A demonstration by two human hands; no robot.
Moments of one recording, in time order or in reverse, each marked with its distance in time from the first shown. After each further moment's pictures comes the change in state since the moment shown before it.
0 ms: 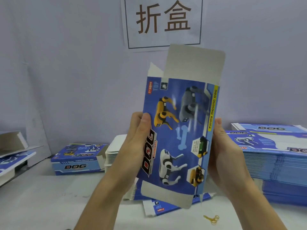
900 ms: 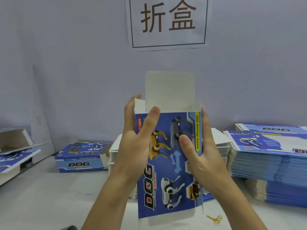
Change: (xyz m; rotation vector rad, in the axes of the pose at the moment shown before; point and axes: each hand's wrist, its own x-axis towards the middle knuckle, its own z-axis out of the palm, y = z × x) left_hand 0.000 0.012 0.009 0.018 0.186 0.232; right_hand 0.003 0.023 0.013 -0.617 0.086 -0.319
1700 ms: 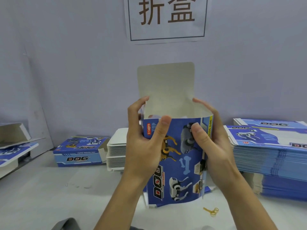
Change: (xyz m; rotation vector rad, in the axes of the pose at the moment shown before) left_hand -0.012 -0.016 0.018 0.019 0.022 0.154; right_hand 0.001 -0.010 -0.013 0.328 -0.061 -0.064
